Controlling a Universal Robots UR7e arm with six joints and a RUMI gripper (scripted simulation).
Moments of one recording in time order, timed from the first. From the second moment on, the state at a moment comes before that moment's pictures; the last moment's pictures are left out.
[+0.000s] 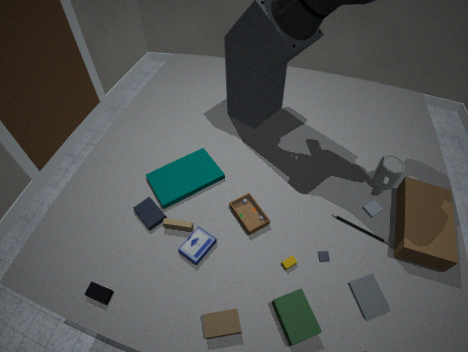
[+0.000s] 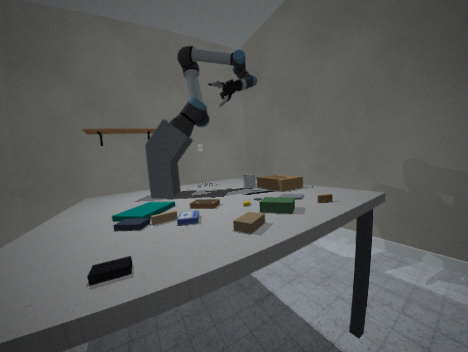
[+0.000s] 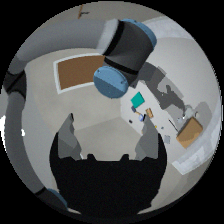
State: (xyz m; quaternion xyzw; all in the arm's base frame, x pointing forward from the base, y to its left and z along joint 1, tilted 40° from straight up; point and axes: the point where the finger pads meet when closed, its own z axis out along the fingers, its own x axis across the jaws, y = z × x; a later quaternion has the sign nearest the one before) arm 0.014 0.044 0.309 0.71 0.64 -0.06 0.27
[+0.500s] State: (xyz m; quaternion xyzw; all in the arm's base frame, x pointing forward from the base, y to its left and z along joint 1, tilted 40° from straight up) arm 0.017 0.056 0.304 0.73 0.63 -0.06 0.26
